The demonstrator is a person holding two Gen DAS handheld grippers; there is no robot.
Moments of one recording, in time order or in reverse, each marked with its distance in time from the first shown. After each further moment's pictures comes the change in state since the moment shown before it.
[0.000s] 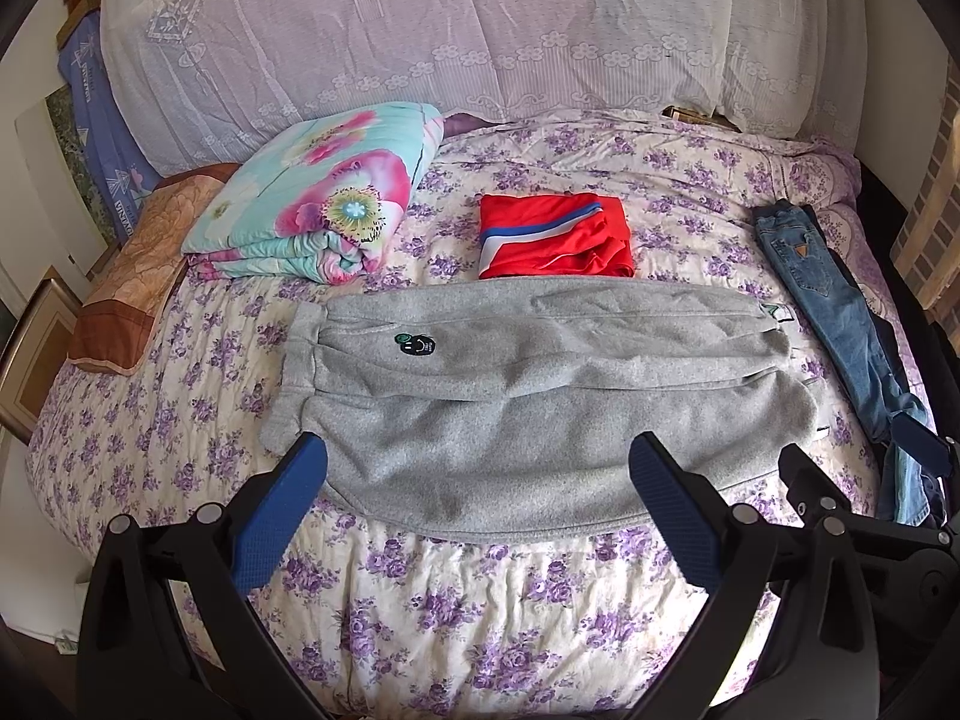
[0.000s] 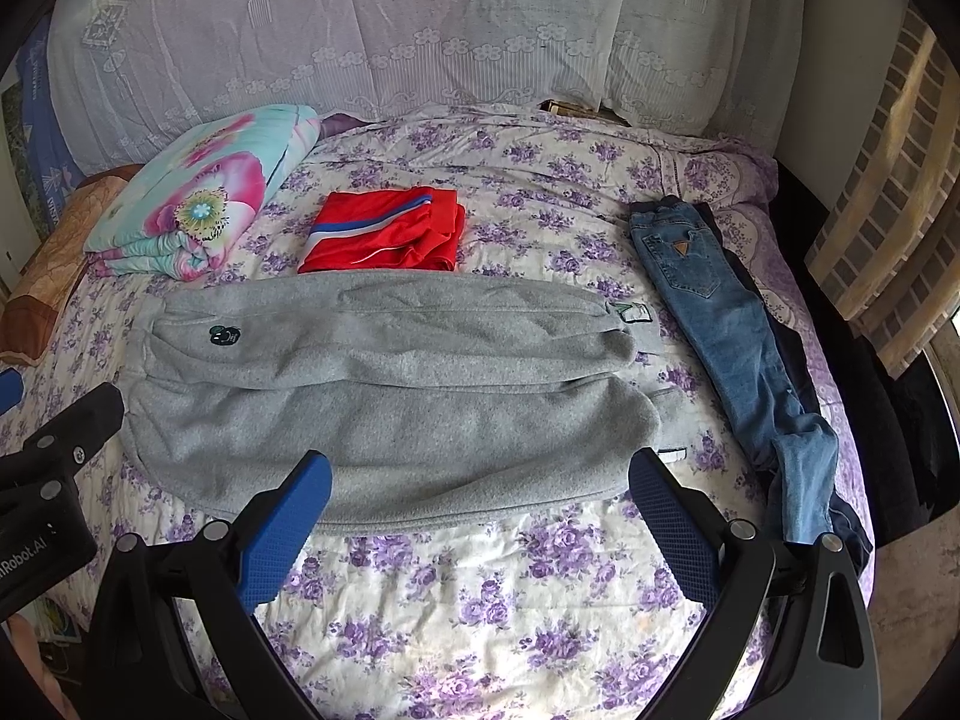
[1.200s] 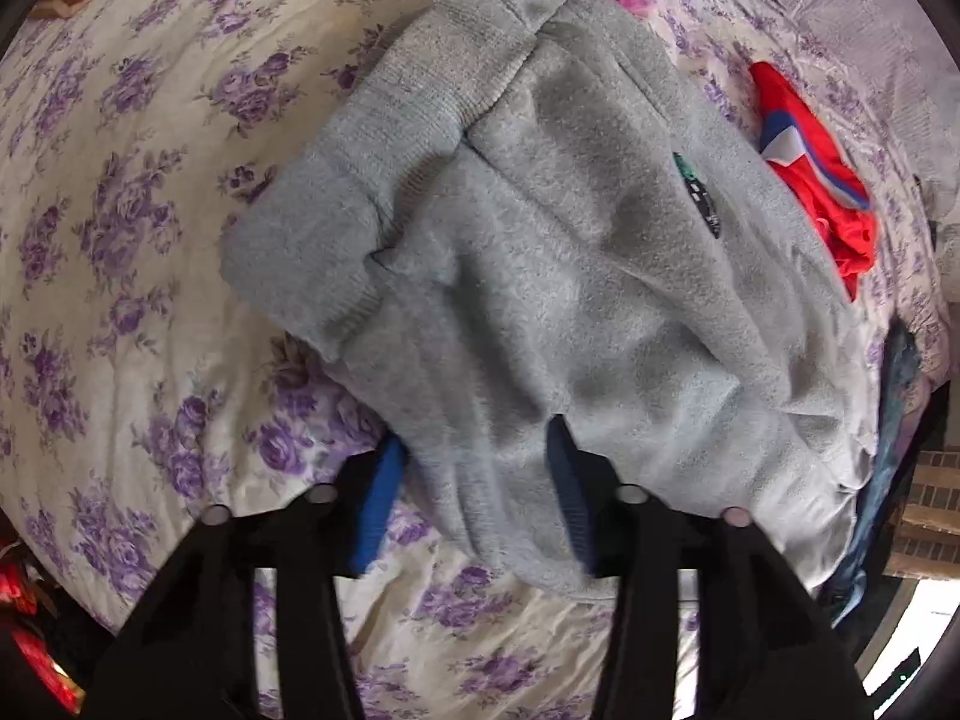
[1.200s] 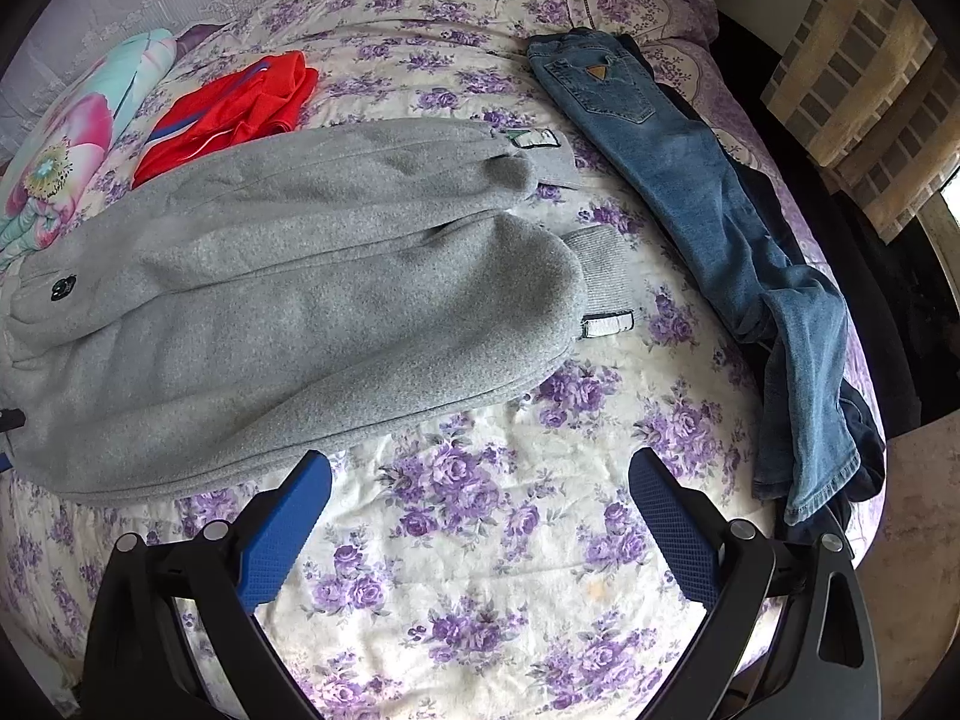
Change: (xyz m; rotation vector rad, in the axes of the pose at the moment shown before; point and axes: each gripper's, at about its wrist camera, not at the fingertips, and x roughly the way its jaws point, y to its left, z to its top) left arm 0.258 0.184 -0.061 -0.535 0.556 -0.128; right arm 0.120 -0.089 -0.060 0.162 0.276 -0.128
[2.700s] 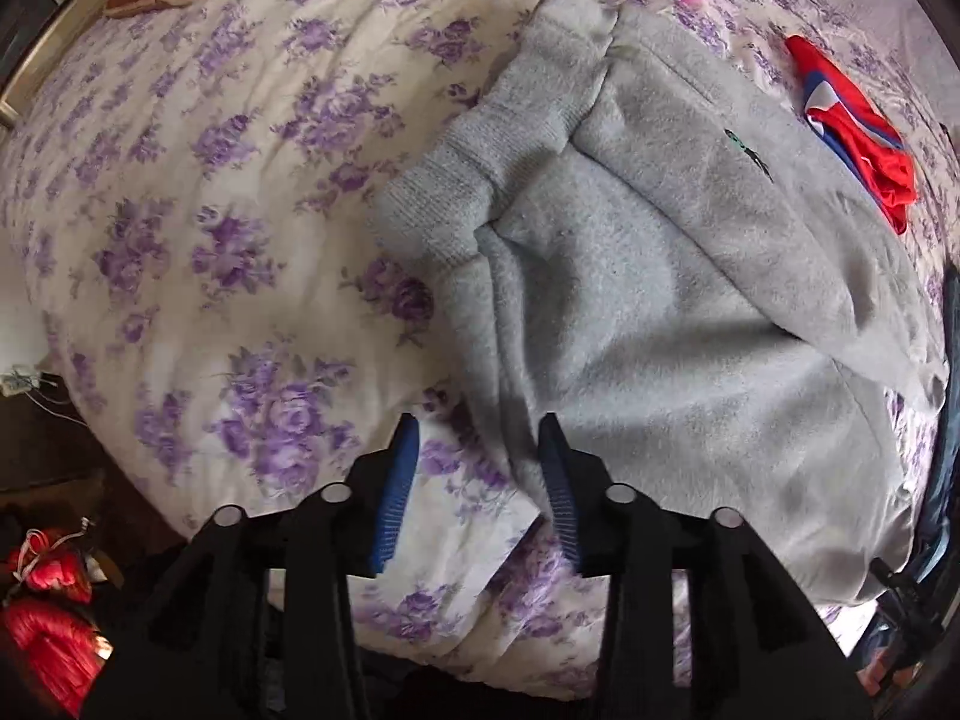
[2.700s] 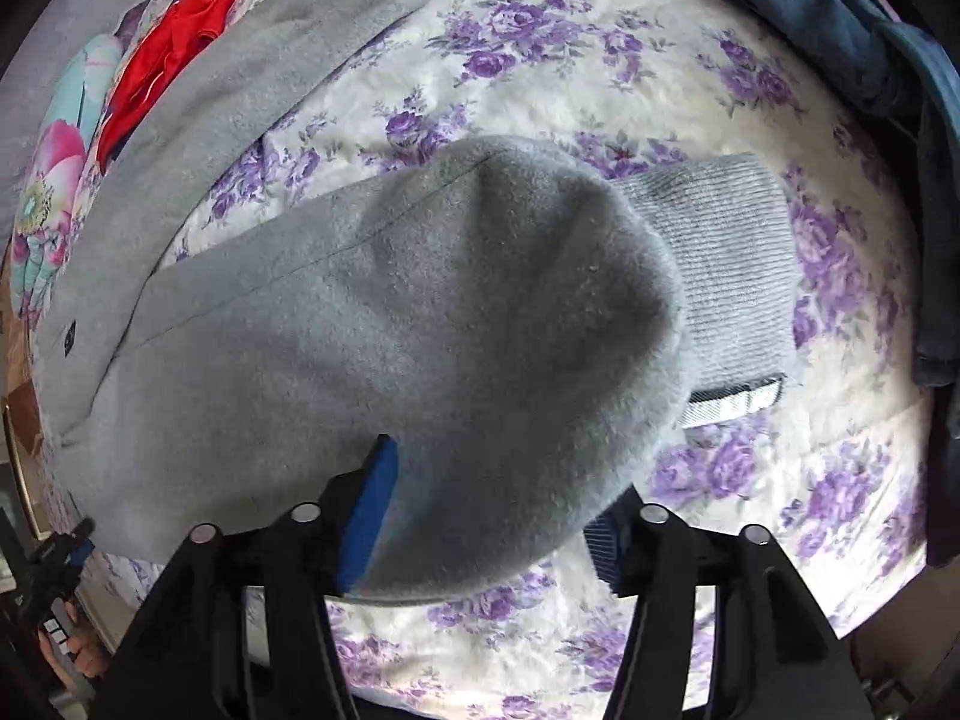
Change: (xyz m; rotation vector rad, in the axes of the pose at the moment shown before) left arm -0.056 0.062 -0.087 0.045 -0.063 0.187; right arm 0.078 -0.053 -0.029 0.102 0.344 0.200
